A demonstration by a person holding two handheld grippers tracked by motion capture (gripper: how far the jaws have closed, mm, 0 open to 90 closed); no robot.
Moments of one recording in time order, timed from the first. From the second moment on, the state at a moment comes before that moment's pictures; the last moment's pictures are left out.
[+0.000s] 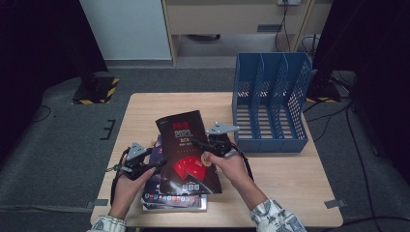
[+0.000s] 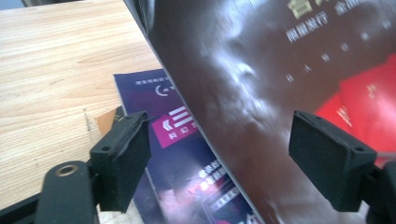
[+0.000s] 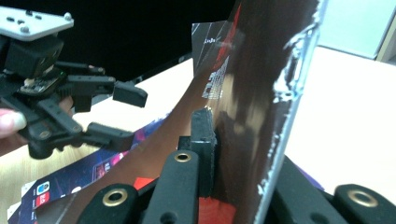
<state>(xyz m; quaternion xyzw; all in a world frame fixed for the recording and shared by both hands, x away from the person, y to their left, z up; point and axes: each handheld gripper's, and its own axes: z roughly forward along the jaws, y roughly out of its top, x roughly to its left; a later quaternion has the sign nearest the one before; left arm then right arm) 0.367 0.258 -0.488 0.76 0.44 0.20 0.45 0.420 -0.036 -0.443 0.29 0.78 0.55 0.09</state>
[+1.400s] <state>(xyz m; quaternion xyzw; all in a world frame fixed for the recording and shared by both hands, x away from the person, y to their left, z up) 0.374 0.238 -0.507 0.80 0.40 0.12 0.43 0.405 -0.037 -0.414 0.24 0.75 0.60 0.15</state>
